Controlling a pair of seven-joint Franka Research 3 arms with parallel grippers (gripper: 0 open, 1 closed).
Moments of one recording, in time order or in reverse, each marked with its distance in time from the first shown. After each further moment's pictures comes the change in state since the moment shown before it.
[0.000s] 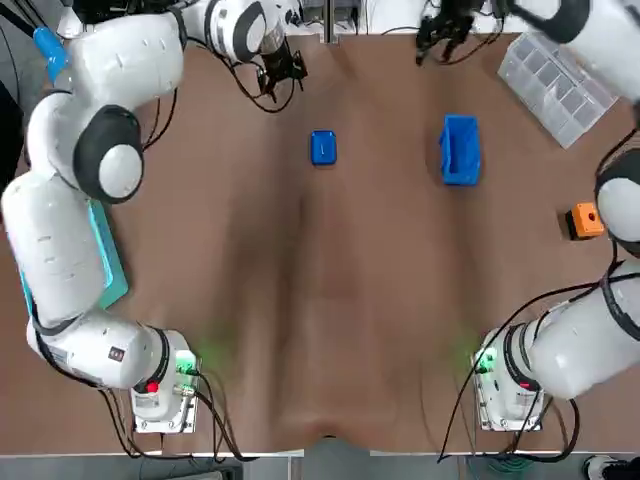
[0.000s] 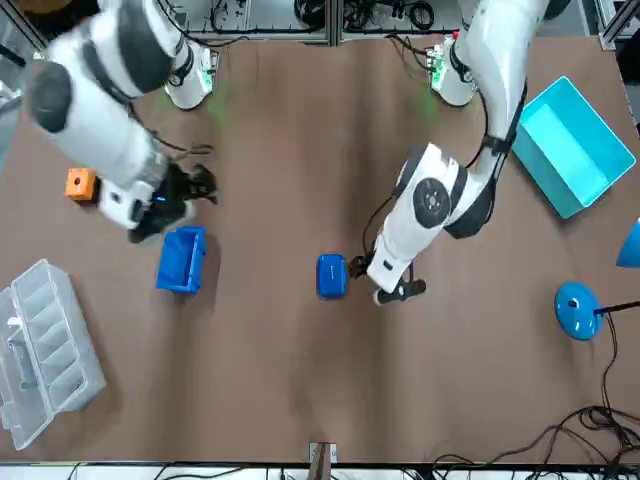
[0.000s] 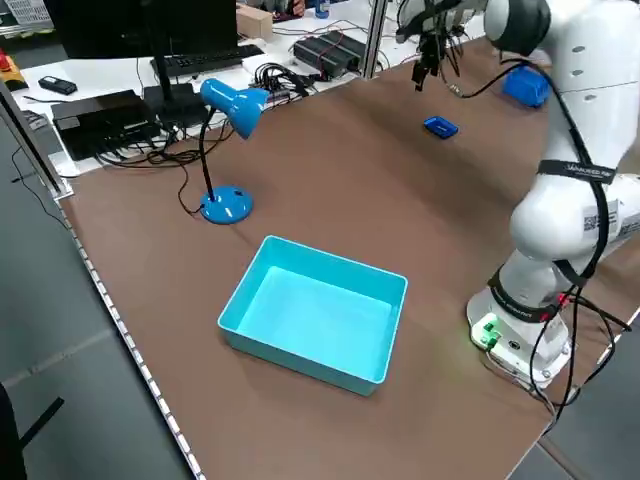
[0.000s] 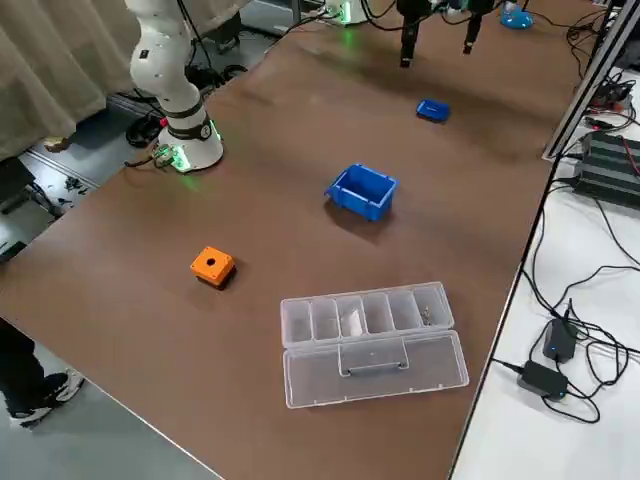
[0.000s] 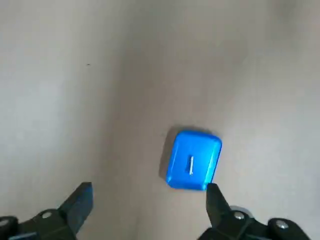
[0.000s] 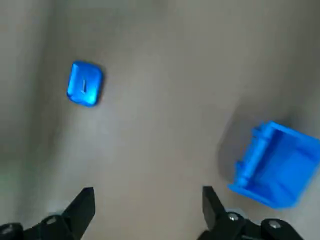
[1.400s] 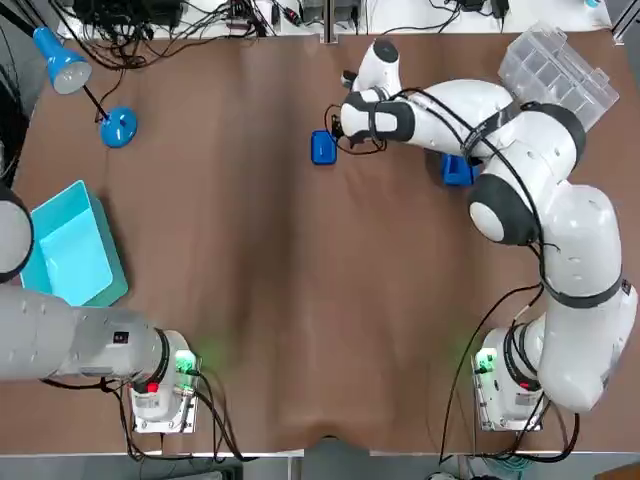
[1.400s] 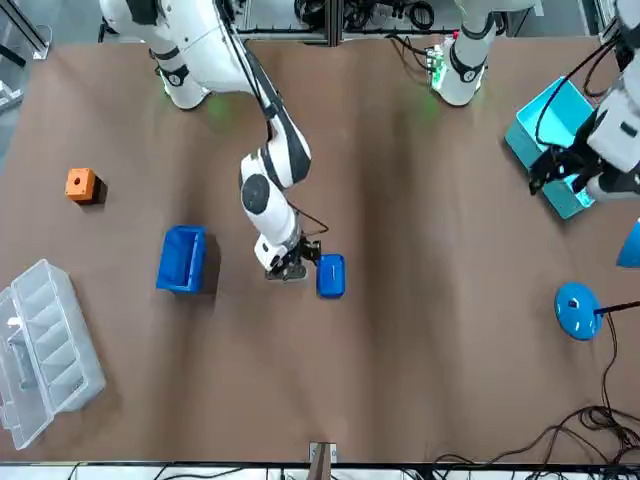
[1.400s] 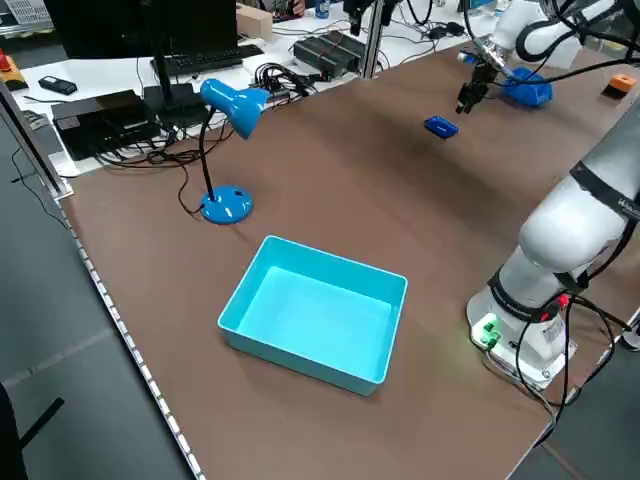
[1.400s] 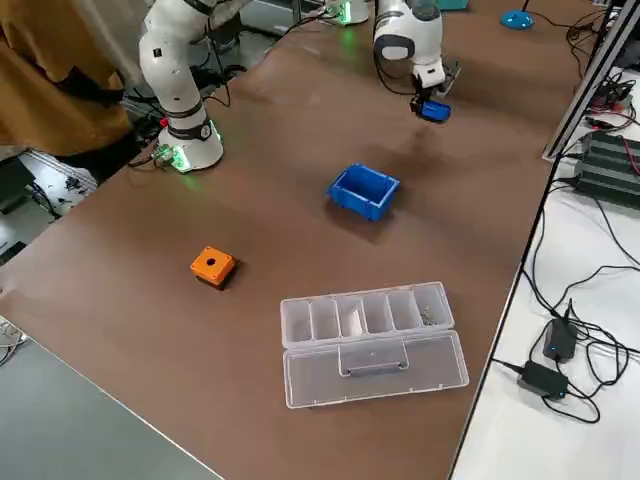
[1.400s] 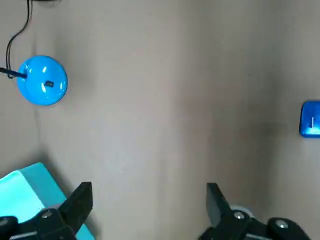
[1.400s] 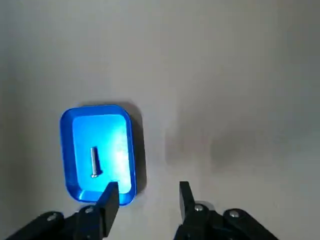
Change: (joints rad) left arm 0.267 -0.590 0.252 -0.210 0.000 -0.385 0.670; right arm 0.253 0.548 0.001 0.059 0.253 0.617 0.361
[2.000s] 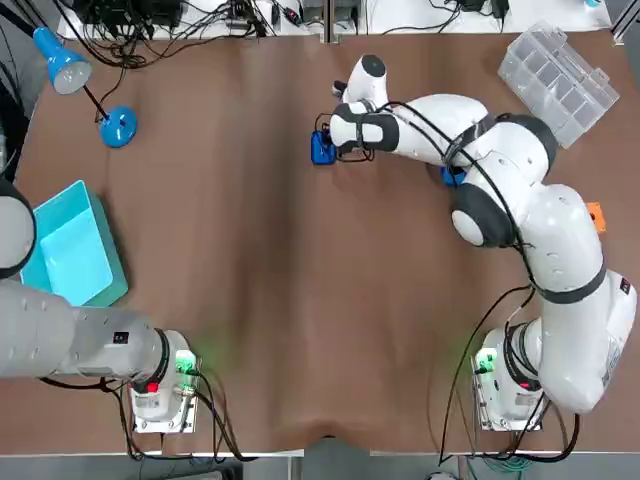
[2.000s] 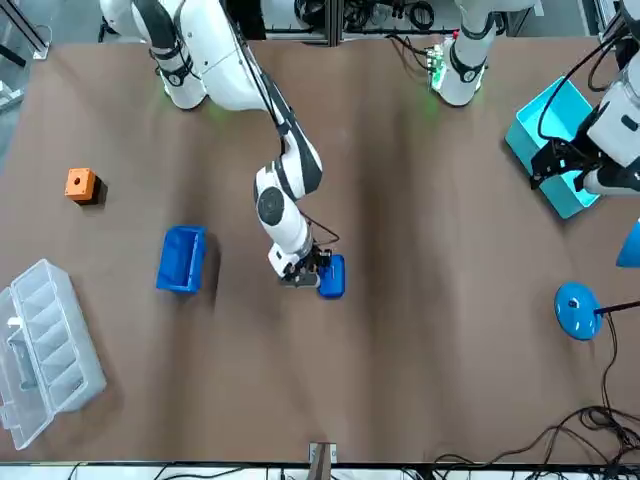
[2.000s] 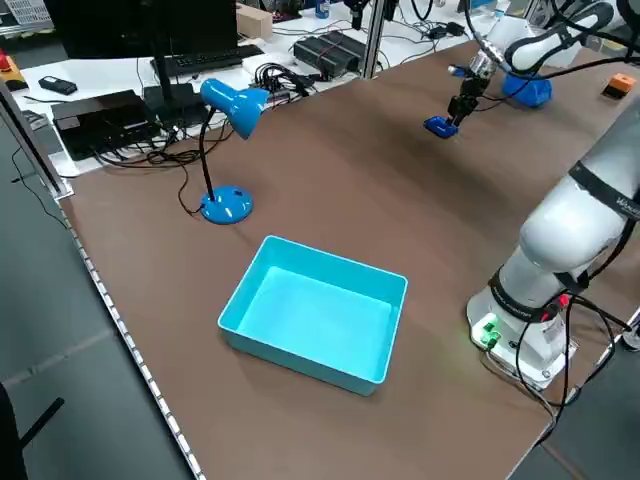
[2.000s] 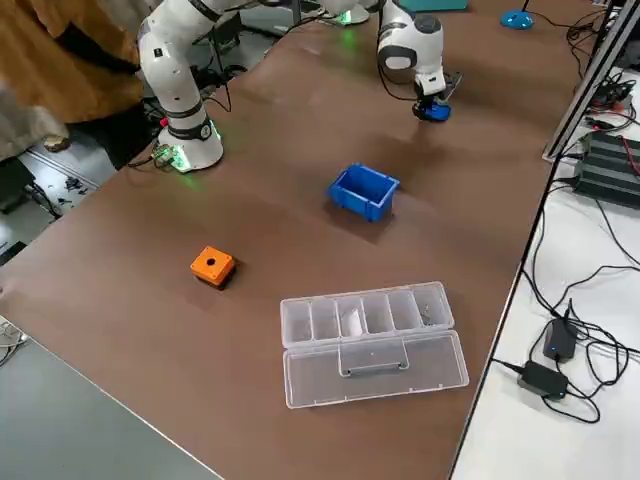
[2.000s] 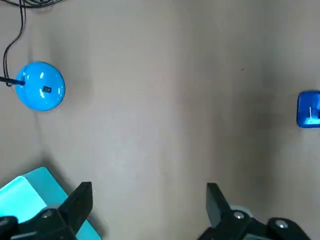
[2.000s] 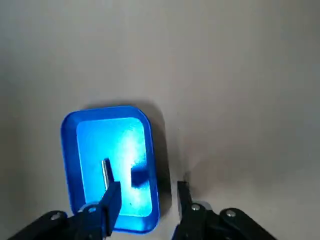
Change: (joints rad) left arm -0.006 0.027 -0.004 0.054 0.000 -0.044 0.045; right arm 0.017 0.122 0.014 0.119 0.051 0.019 0.021
